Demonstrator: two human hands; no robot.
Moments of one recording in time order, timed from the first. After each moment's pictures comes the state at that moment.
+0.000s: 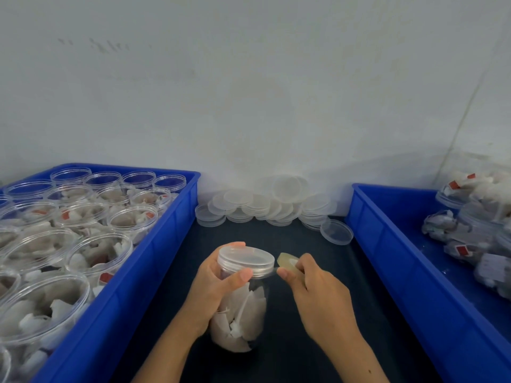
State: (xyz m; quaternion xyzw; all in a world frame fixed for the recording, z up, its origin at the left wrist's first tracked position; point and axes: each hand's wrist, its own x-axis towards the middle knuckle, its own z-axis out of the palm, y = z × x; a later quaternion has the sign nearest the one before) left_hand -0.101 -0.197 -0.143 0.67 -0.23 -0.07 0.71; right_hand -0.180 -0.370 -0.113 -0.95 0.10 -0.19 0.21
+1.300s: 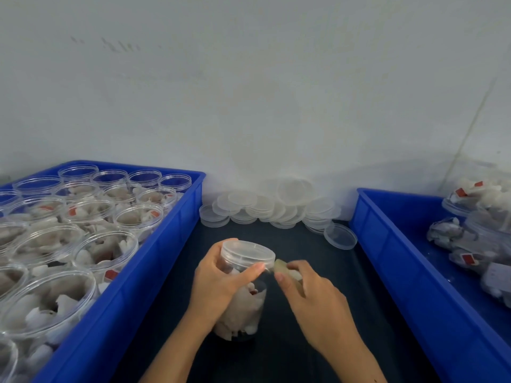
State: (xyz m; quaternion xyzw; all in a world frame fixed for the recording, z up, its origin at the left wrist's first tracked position) left_hand -0.101 -0.206 -0.139 0.72 -0.15 0.04 0.67; right_hand -0.181 -0.367 -0.115 -0.94 0.08 -0.13 0.29
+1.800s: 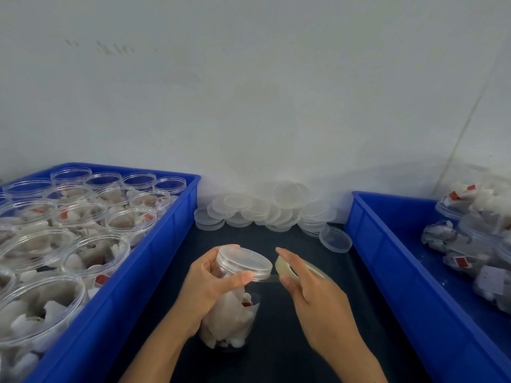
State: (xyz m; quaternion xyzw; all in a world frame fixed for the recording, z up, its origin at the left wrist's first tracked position) left_hand -0.095 -0.195 -0.135 0.70 -0.19 -0.07 0.69; right_hand -0.179 -0.377 -0.114 -0.95 0.03 -0.17 0.25
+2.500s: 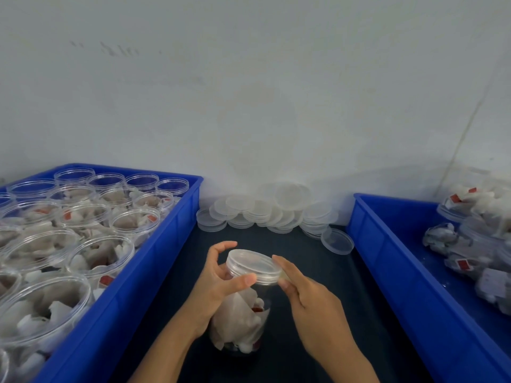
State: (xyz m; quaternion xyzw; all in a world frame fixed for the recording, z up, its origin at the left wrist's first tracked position) left_hand -0.090 -0.199 -0.145 0.63 -0.21 -0.12 0.74; right_hand -0.175 -0.371 -0.125 -0.95 0.01 -0.19 0.24
